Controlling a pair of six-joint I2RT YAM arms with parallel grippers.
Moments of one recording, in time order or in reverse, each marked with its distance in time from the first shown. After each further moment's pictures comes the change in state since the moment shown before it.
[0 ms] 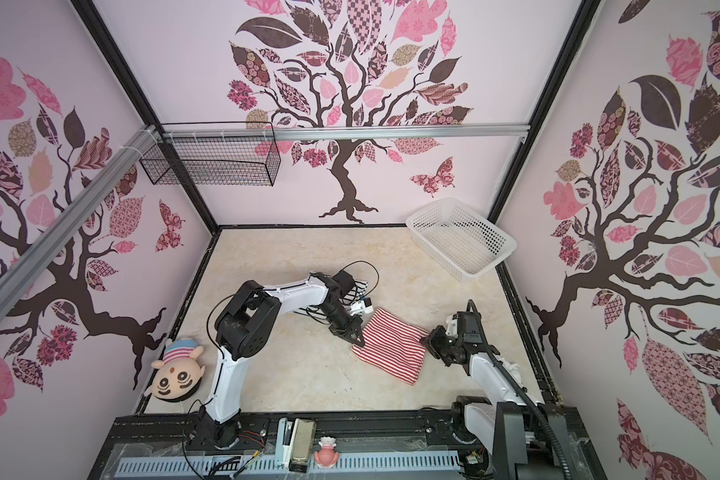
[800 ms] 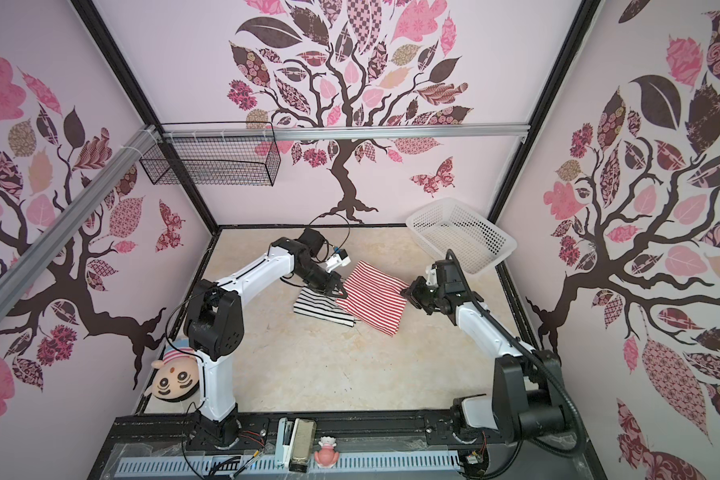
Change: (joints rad) left arm 0.243 -0.128 0.215 -0.109 -0.105 0.084; right arm 0.212 0.343 0.513 0.012 0.045 0.078
